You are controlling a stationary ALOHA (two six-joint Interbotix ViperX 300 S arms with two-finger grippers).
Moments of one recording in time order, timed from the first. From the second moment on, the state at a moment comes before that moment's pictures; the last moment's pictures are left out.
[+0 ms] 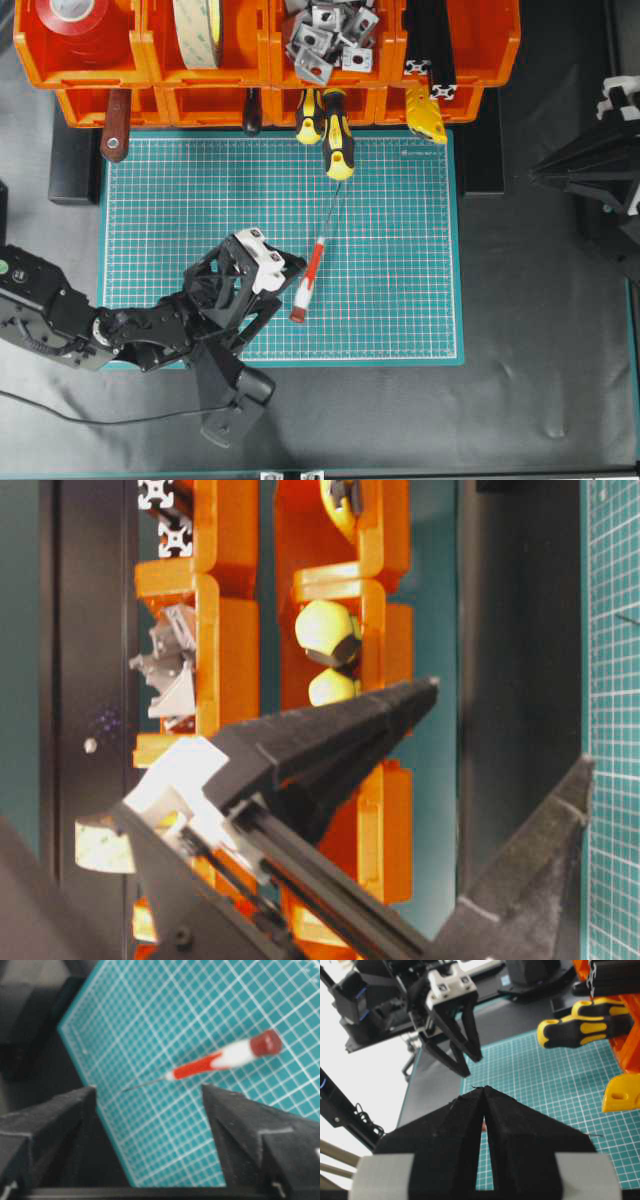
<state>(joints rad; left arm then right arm) -0.46 0.09 0.39 1.03 0.67 -0.37 0.08 -1.19 1.19 0.10 0.16 0.28</state>
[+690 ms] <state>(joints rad) -0.52 -0.23 0.58 1.03 0.67 -1.03 0.08 -1.19 1.19 0.10 0.16 0.27</state>
